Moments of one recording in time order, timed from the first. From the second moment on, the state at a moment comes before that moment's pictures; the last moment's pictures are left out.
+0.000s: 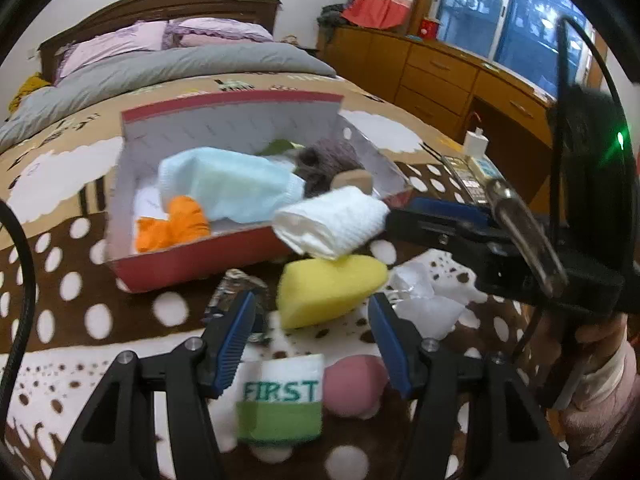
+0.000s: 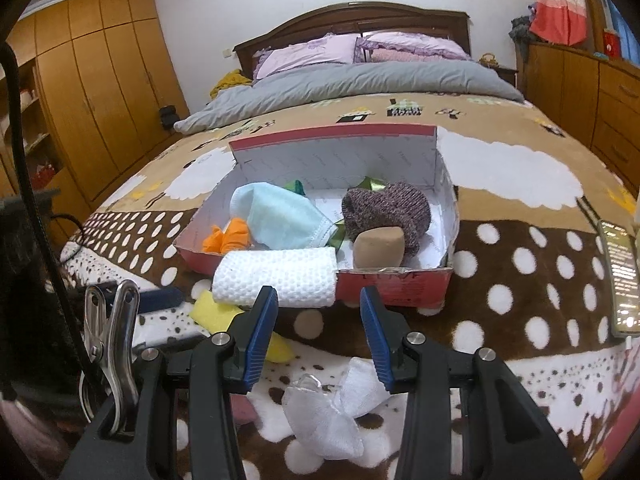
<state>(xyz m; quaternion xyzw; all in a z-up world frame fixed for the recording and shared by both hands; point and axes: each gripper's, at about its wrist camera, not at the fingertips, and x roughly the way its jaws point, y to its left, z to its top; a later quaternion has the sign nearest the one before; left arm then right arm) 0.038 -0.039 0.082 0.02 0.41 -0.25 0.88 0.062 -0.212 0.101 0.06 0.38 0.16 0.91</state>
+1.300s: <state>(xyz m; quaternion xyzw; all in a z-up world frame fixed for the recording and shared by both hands) 0.055 -0.017 0.077 -0.03 0.40 -0.23 0.89 0.078 -0.230 0.096 0.12 0.37 0.16 0.91</state>
